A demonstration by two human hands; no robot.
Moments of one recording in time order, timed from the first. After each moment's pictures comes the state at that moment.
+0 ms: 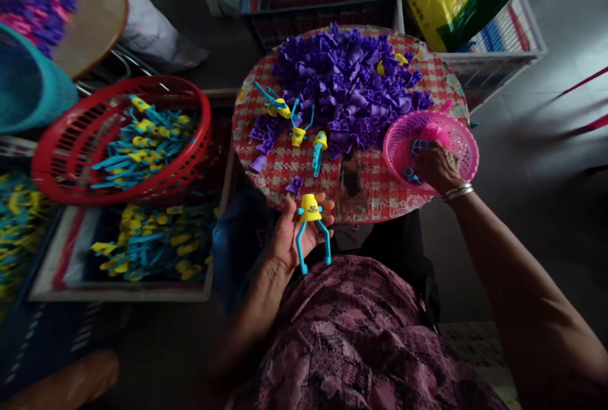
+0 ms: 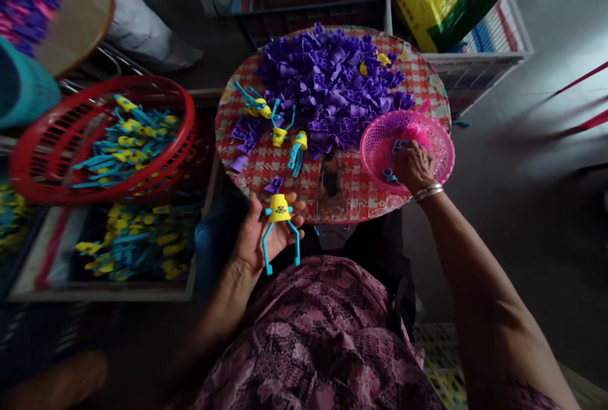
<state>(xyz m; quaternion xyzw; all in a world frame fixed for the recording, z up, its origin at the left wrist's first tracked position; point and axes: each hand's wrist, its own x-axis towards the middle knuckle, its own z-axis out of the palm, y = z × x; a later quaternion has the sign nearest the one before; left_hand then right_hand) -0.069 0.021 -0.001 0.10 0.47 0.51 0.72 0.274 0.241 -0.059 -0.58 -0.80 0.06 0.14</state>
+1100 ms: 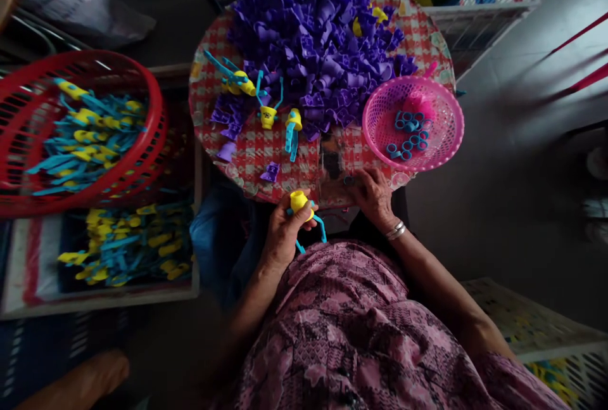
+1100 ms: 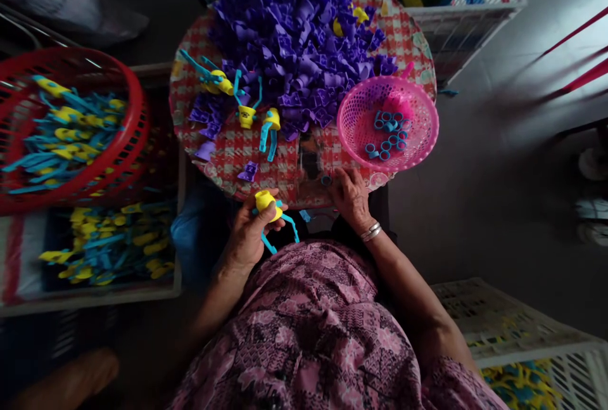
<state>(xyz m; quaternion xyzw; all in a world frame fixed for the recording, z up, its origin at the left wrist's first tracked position) -0.039 0.010 -0.013 0.24 0.63 0.49 0.55 0.188 0.089 -0.122 -0.55 -0.77 0.19 0.27</state>
